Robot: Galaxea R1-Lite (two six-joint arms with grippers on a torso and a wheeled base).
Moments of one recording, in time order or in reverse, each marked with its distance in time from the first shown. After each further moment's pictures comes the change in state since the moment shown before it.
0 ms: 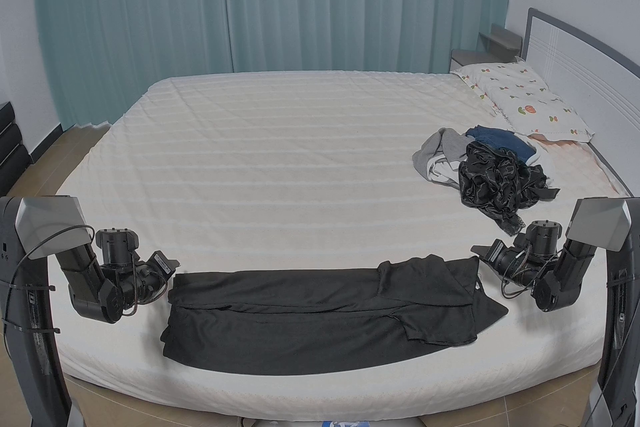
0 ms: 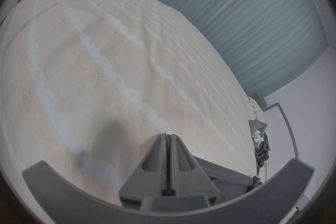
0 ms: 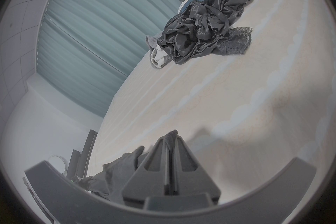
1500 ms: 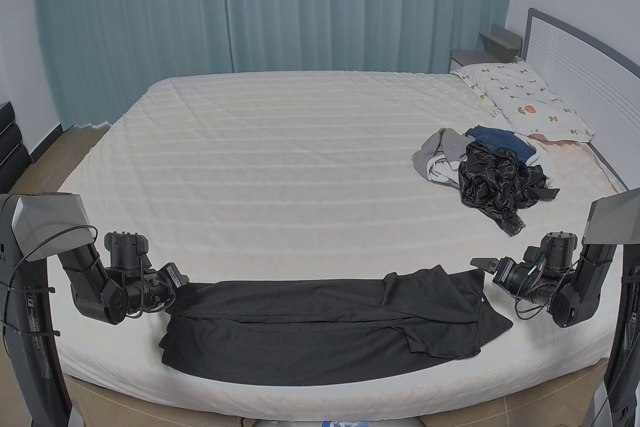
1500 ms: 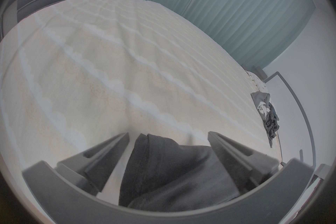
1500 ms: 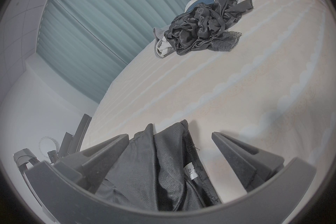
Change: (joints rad) left arm -0.044 -0.041 0.021 0.149 -0.010 0.136; right arm -0.003 -0.131 0.262 -0.026 0.038 -0.100
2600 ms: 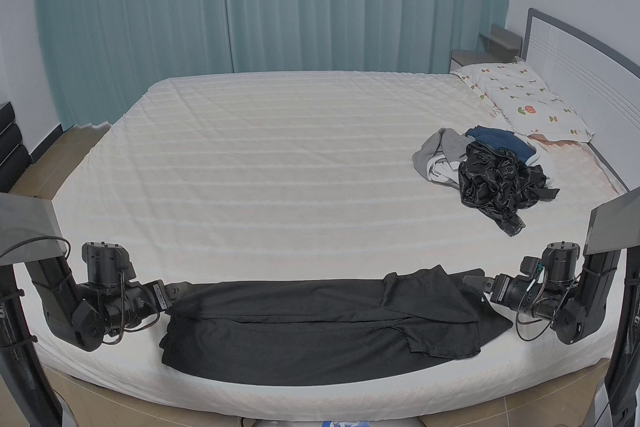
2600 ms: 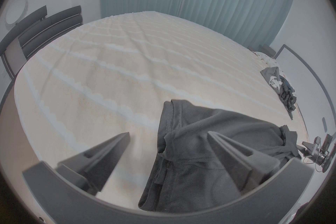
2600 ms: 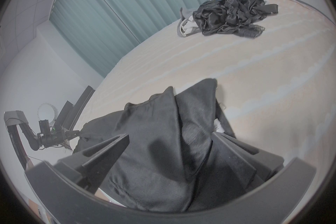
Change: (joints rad) left arm -0.034 -0.239 0.293 -0.109 0.128 0.201; right arm 0.063 -0.070 0.174 -0.123 -0.009 -0.136
